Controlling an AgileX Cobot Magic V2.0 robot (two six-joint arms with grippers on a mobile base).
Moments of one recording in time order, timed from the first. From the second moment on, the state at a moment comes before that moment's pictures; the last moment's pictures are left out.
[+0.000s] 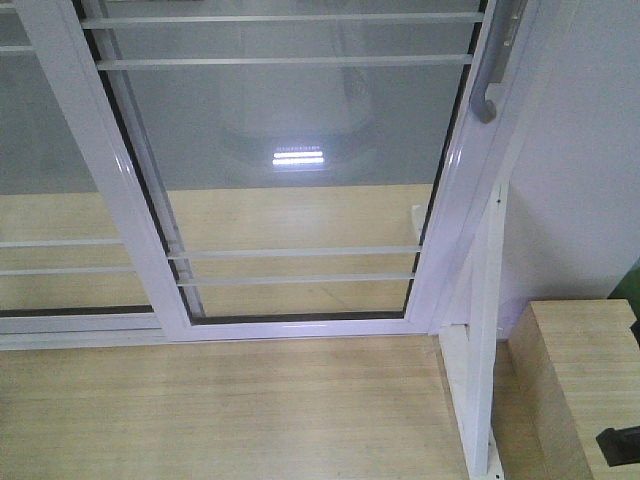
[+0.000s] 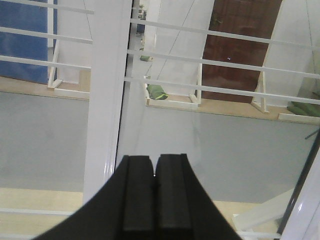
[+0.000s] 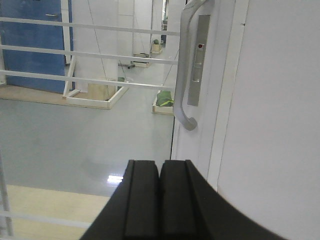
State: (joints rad) left arm -0.04 -0.01 0.03 -0.10 0.08 -0.08; right arm 0.13 -0.01 0.03 0.06 0.06 -0.13
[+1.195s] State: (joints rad) left arm -0.04 -0.01 0.03 -0.10 0.08 -0.08; right arm 0.13 -0.01 0.03 0.06 0.06 -0.13
